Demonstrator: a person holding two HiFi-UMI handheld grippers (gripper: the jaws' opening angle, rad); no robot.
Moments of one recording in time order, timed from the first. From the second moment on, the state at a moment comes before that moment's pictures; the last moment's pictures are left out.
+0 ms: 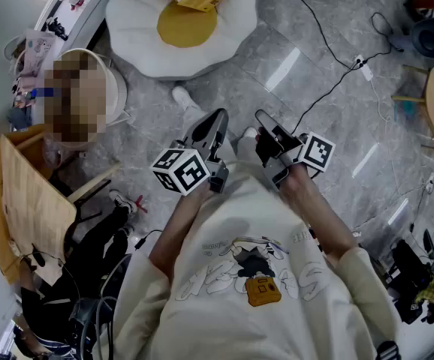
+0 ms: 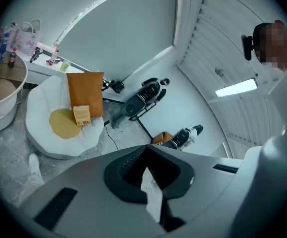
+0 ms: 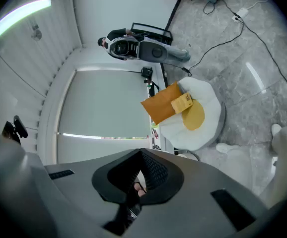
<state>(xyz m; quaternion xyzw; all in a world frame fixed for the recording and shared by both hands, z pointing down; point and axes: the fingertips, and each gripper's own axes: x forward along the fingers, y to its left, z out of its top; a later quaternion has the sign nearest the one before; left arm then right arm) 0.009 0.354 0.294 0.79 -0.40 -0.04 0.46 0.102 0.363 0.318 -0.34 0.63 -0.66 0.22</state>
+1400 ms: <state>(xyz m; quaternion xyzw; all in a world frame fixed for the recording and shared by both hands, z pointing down) 0.074 0.450 0.262 0.79 -0.47 0.00 0.40 0.218 0.468 0.328 -0.39 0.59 -0.67 0.21</state>
